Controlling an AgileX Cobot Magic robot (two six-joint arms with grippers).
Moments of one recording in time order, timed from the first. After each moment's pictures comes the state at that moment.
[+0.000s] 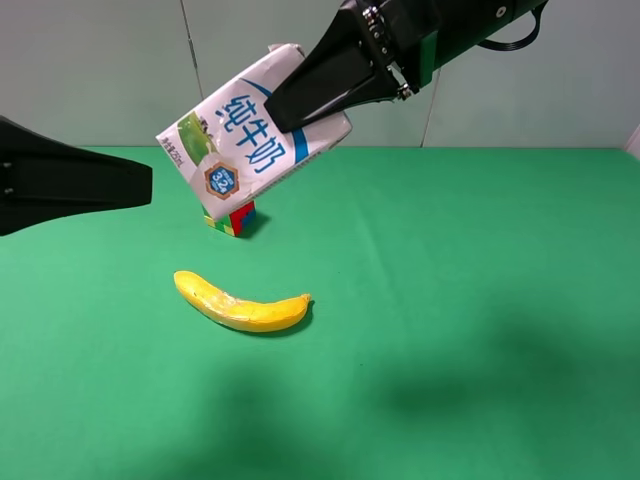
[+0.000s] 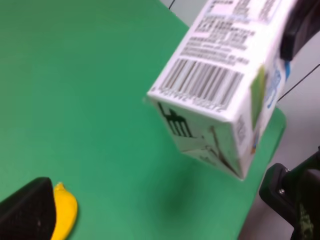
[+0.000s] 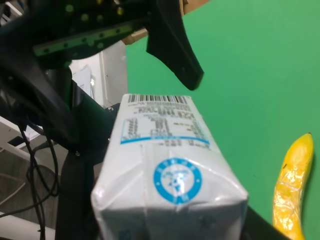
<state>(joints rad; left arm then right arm) 0.05 1.04 -0.51 -1.32 1.00 1.34 0.47 1.59 -1.36 1.07 1.21 -1.09</state>
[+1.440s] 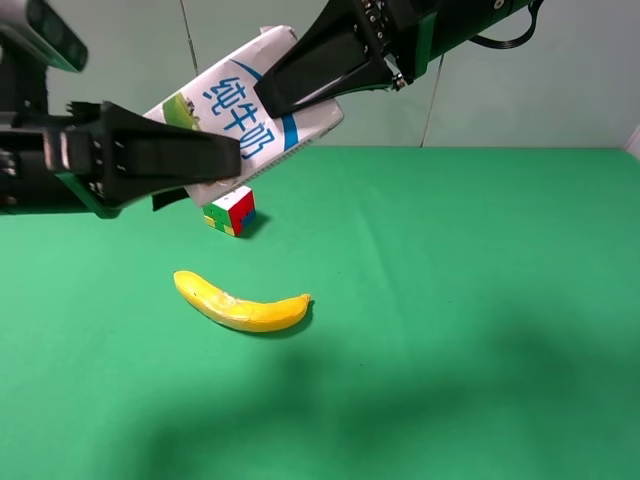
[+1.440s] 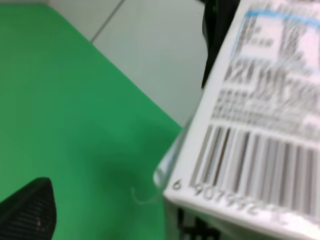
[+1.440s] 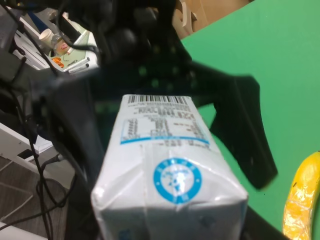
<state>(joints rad) -0.20 1.41 -0.52 -1.73 1.07 1.67 0.47 1.59 -1.36 1.12 1.21 -1.11</state>
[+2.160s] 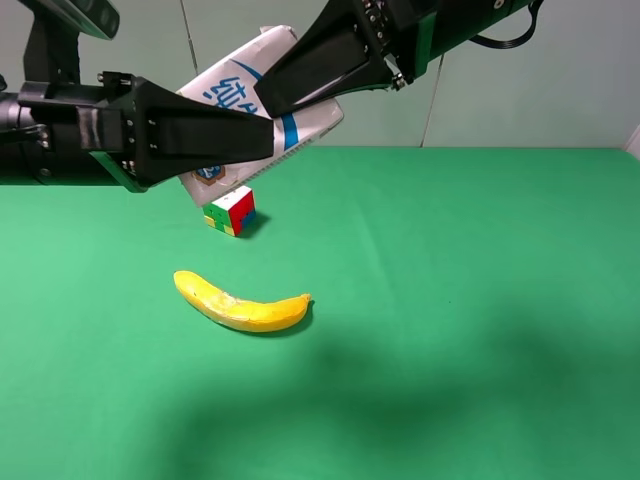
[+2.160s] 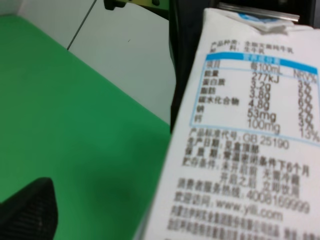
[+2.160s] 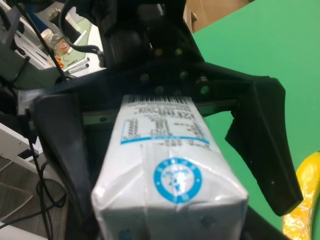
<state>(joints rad) -0.27 1.45 -0.62 -1.73 1.06 1.69 0.47 1.59 -1.36 1.12 1.21 -1.11</state>
